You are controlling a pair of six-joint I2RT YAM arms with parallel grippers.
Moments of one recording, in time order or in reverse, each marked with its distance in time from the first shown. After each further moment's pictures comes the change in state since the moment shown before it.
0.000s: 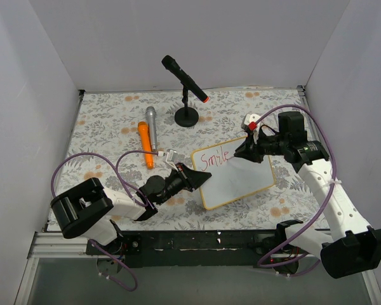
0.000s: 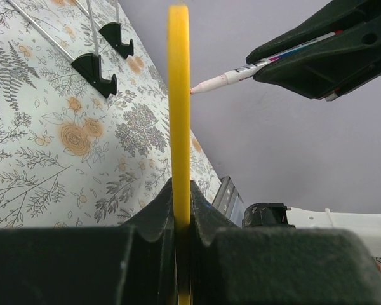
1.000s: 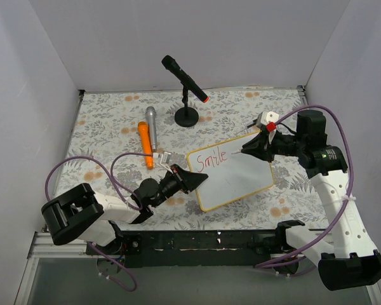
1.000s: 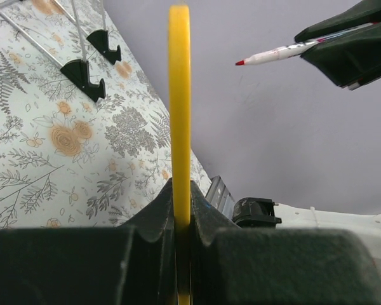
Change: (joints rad) left arm 0.000 -0.080 -0.056 0.008 -0.001 0.006; right arm -0.086 -0.108 0.093 -0.080 -0.109 -0.031
